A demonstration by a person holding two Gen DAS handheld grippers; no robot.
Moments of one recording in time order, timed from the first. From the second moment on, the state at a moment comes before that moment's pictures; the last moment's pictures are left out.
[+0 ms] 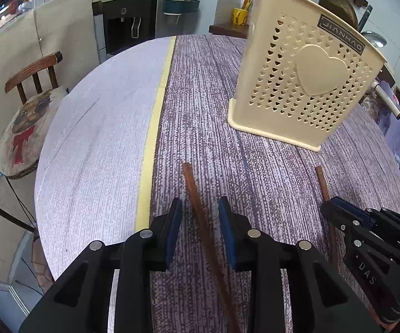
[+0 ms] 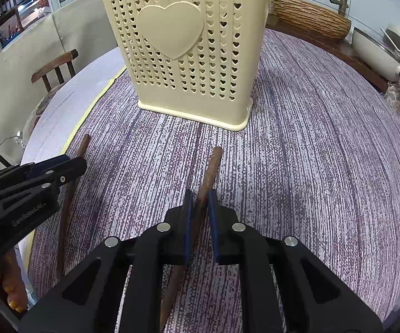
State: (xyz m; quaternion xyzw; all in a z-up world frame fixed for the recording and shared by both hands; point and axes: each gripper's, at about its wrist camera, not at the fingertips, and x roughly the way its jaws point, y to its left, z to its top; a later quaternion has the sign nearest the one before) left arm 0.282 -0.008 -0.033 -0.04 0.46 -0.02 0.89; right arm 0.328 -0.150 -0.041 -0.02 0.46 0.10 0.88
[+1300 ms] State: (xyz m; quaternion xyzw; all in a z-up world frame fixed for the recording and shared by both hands) left arm 0.291 -0.027 -0.033 -0.05 0.45 -0.01 0.89; right arm 0.343 -0.142 -0.042 0.01 0.44 0.07 0.89
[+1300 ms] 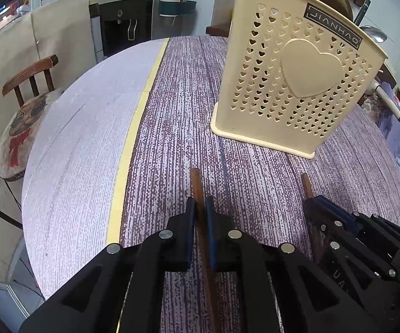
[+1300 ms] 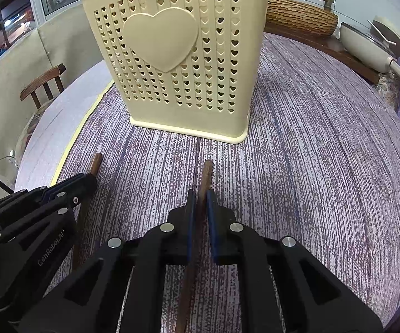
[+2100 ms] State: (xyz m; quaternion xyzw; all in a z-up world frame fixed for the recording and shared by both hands) left arm 0.274 -0.022 0.015 -0.07 0.39 -0.05 0.91; right arm 0.315 -0.166 0.013 0.10 0.38 0.14 0.91
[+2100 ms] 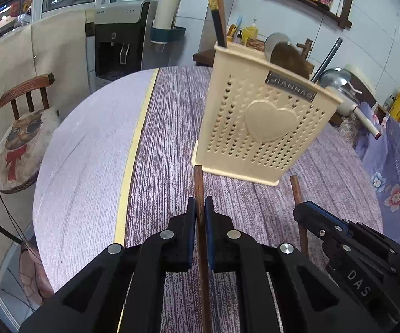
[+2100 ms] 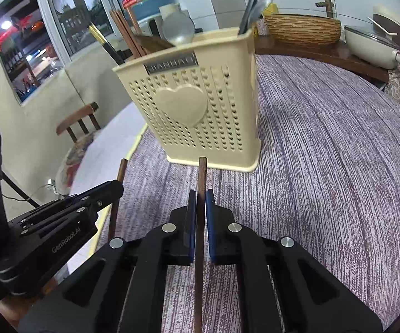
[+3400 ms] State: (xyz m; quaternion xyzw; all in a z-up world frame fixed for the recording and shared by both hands) left arm 0.245 -0.008 0.131 -0.06 0.28 -0.12 0.95; right arm 0.268 -0.197 0.136 0.09 0.25 0.21 0.94
